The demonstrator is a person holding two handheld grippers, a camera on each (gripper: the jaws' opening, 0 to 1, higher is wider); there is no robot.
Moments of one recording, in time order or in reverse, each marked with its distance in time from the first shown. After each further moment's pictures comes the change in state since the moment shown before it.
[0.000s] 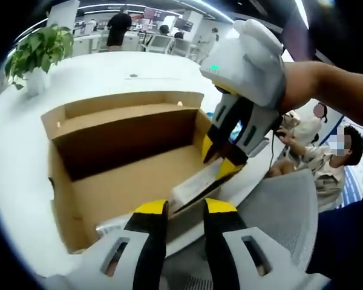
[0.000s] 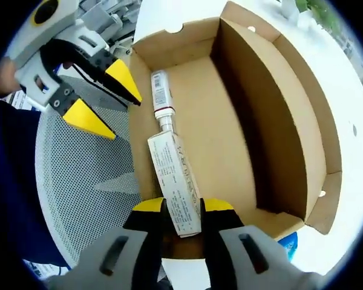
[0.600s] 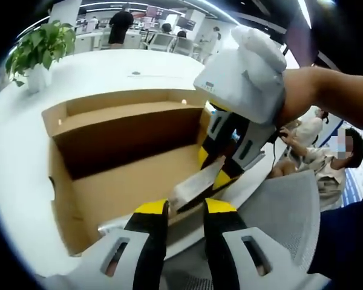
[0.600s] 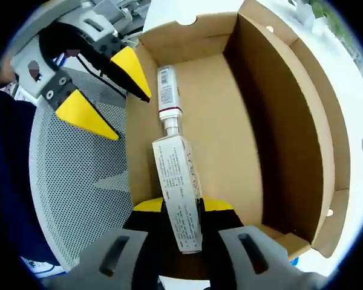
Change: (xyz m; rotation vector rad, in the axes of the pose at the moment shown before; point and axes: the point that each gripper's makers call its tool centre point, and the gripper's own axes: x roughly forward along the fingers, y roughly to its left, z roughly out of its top) left arm 0.003 0.007 -0.002 -0.018 0.011 0.005; right arm 0.029 0.000 0.008 -0.045 0.012 0.034
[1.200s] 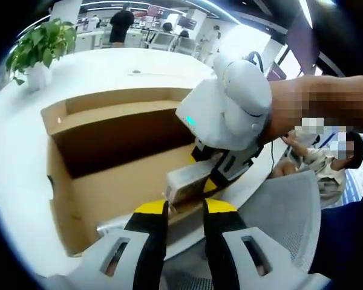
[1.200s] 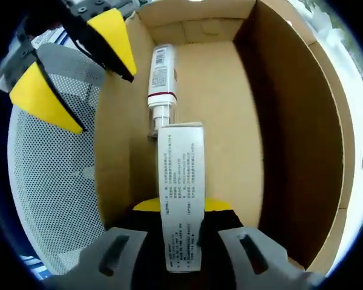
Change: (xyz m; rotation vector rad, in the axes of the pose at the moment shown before) left arm 0.002 0.002 -0.001 -0.006 0.008 0.003; right arm 0.021 -0.013 -0.002 -0.120 0.060 -0.052
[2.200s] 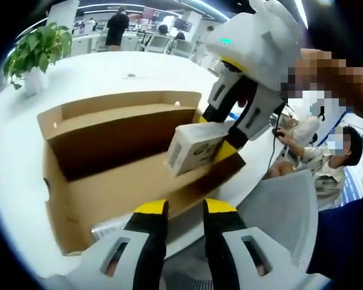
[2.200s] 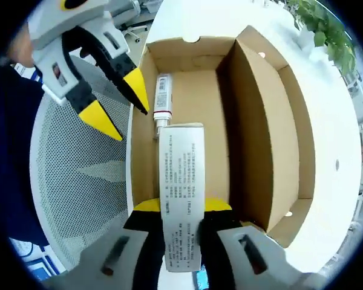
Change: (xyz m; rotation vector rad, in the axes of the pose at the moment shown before) left arm -0.002 -0.015 0.004 0.025 -0.027 -0.019; right arm -0.087 -0.004 -0.003 -0.014 -0.058 -0.096
